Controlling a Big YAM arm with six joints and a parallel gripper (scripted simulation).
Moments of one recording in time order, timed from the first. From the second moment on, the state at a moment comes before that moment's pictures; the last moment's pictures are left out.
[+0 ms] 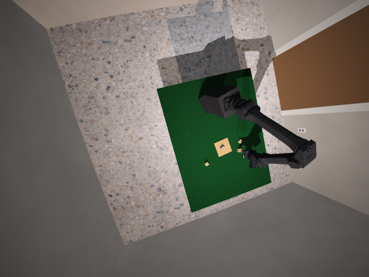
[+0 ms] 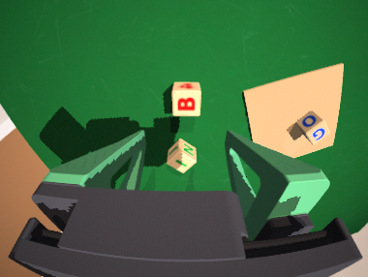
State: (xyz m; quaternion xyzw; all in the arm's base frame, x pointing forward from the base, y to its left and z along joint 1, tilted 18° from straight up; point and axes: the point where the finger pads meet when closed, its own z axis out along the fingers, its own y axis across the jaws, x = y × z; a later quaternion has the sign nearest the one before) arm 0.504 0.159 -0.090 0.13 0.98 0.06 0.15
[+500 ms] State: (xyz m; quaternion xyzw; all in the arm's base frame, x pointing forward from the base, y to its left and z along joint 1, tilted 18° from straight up) arm 0.505 0.160 -0.090 0.13 0.98 0.06 0.15
